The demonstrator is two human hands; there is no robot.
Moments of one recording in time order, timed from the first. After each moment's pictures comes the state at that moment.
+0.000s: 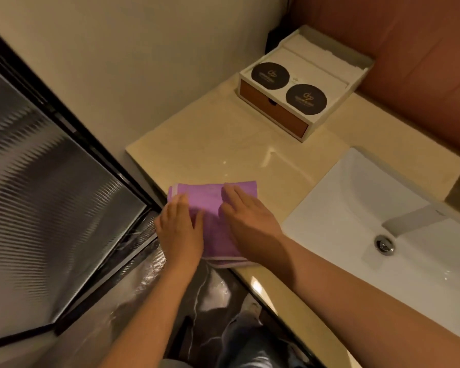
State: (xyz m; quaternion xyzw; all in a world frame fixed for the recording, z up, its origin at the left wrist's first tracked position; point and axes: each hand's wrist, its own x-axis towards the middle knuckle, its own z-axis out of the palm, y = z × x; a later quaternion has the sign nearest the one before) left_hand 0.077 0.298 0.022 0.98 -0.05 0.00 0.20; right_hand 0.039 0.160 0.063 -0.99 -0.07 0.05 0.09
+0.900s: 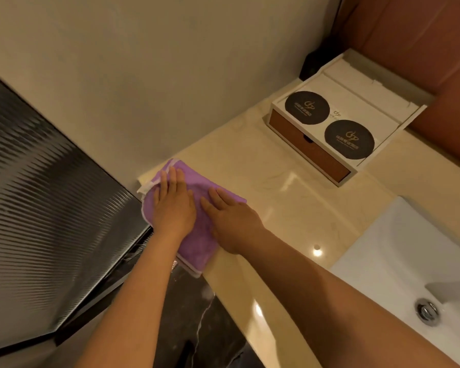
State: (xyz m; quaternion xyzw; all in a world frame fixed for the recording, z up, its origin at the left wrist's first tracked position) left_hand 0.232 0.298 0.017 0.99 -0.06 -0.10 0.10; right_hand 0.175 0.171 0.047 -0.97 -0.13 0.19 0.11
